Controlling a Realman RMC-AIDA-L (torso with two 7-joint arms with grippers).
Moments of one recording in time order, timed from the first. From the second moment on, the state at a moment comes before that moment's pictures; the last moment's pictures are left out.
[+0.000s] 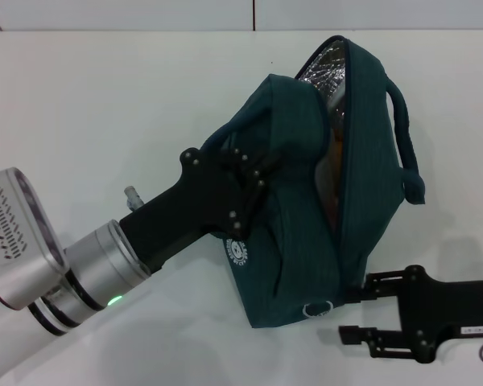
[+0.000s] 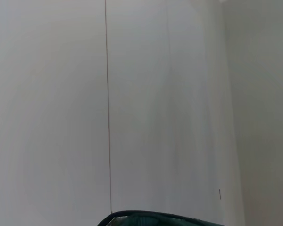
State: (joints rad) left arm -0.49 -2.10 2.84 0.14 -0.63 1.59 -0.34; right arm 0.45 2.03 -1.10 -0.43 -1.77 -1.62 1.09
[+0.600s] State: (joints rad) left arm -0.49 -2.10 2.84 0.14 -0.63 1.59 -0.34; right arm 0.55 2.03 -1.25 -0.34 -1.70 -1.54 1.13
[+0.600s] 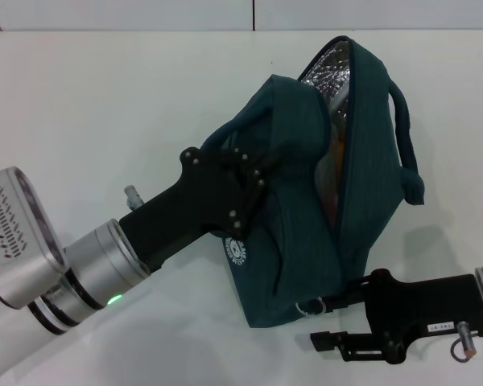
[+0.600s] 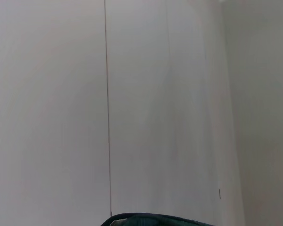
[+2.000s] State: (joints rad) left arm -0.47 -2.10 2.84 0.14 -0.78 1.59 -0.49; right arm 0.47 2.02 -1.30 -0.40 -1.50 -1.55 0.96
